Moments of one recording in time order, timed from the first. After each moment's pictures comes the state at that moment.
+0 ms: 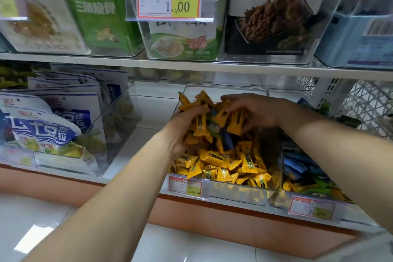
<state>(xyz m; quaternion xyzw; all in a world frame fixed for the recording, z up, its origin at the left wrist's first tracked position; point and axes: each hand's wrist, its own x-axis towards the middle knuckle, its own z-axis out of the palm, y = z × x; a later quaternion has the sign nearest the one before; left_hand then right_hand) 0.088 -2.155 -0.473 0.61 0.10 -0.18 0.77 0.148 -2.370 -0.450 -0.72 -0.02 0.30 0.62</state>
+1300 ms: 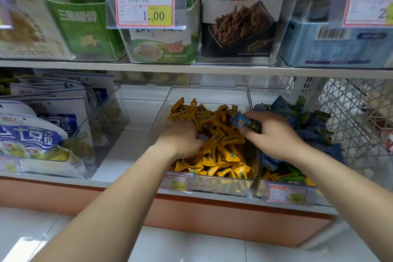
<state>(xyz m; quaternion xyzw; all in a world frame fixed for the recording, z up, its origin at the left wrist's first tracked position) 0.075 -2.176 -0.478 0.97 -0.15 -0.08 0.15 0.030 -2.419 -0.461 -0.95 -0.13 -0.12 0.27</state>
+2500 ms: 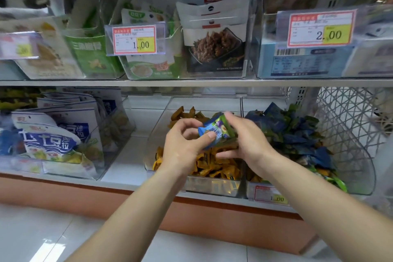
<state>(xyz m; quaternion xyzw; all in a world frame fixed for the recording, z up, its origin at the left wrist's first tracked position) -0.020 -2.220 -0.441 0.68 -0.02 0.05 0.73 -0.004 -2.378 -0.436 -0.63 -0.01 0.06 0.78</state>
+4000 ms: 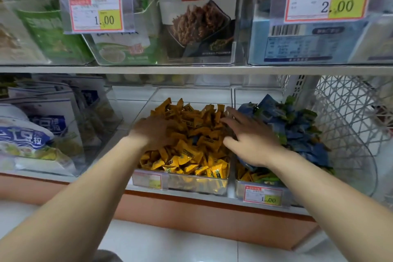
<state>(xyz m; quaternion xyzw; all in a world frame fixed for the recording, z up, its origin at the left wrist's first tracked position) 0.093 -2.161 -0.473 0.99 -0.13 -0.06 0.00 0.039 -2.436 -0.483 -0.98 -0.14 -0.01 0.15</state>
